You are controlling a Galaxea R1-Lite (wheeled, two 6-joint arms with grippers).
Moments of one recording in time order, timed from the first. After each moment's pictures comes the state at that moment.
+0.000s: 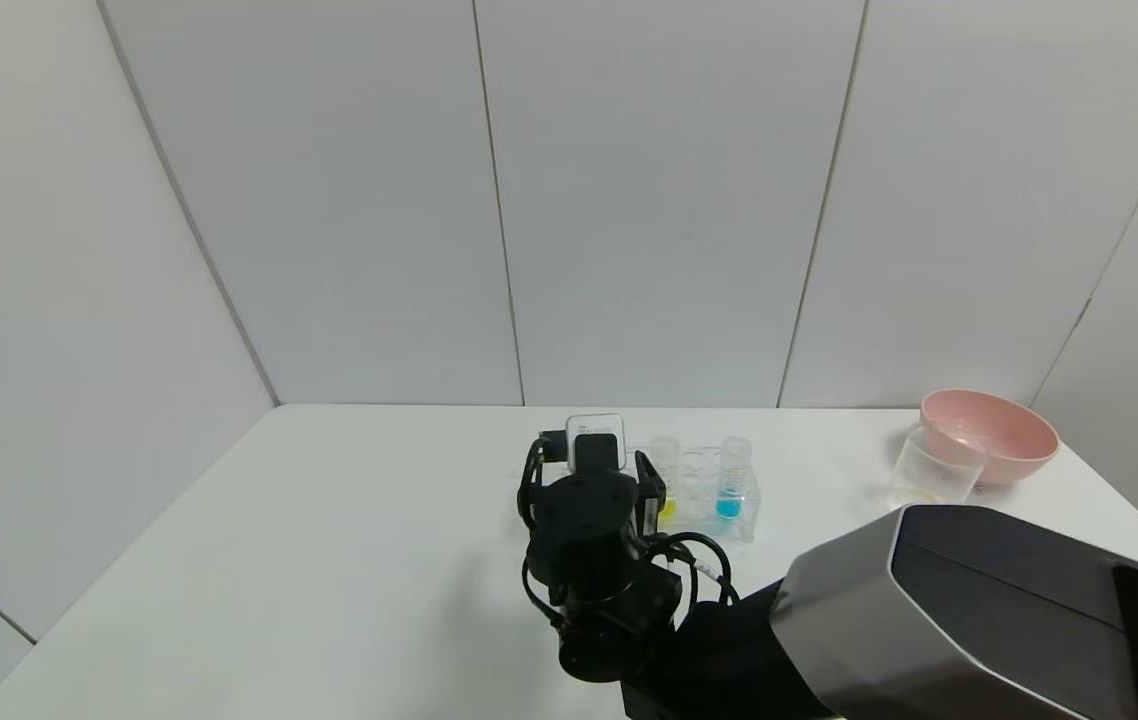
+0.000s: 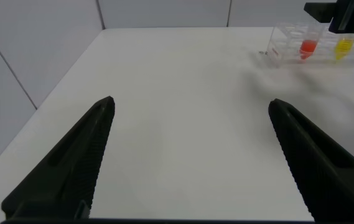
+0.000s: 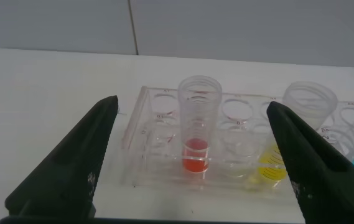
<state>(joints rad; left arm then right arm) 0.00 0.00 0.00 0.00 0.00 0.00 0.93 2.40 -1.34 -0.96 -0.86 0.12</state>
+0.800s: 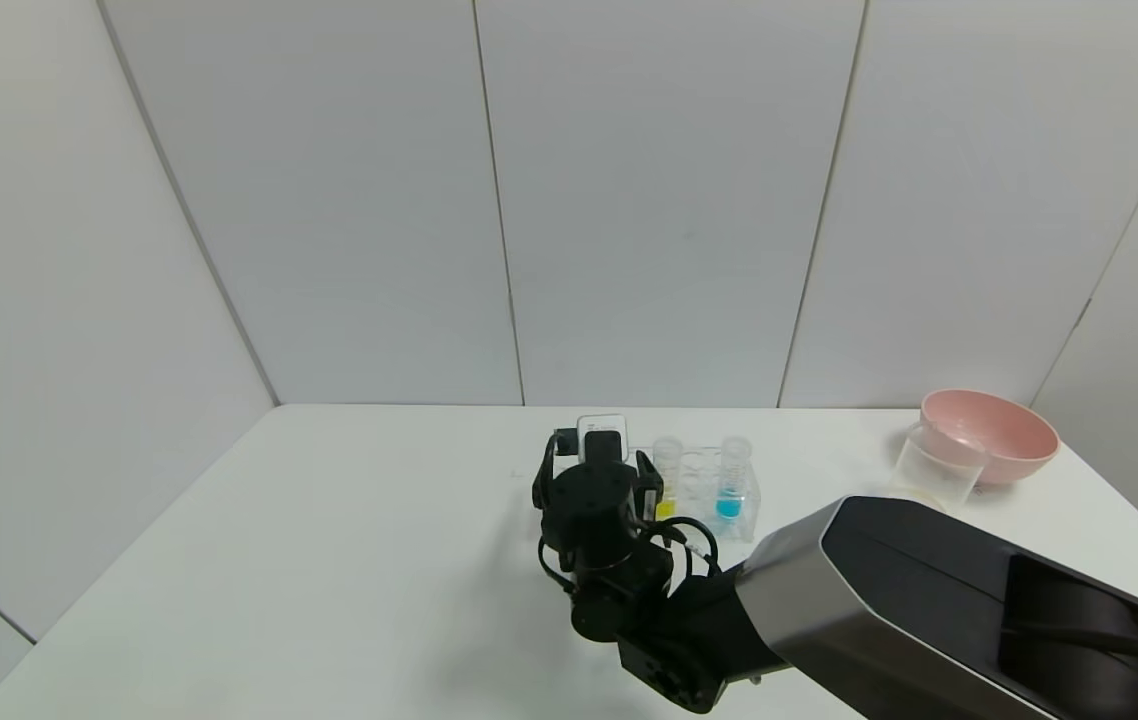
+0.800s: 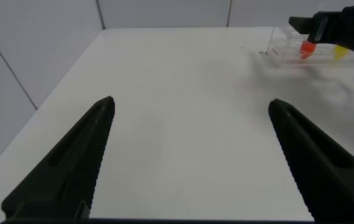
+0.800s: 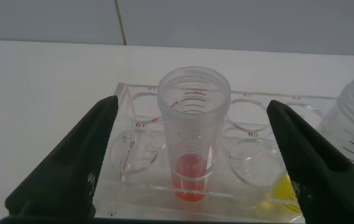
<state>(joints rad) 0.00 0.00 0.00 0.00 0.00 0.00 0.86 2.53 -1.48 -0.92 -0.78 0.15</state>
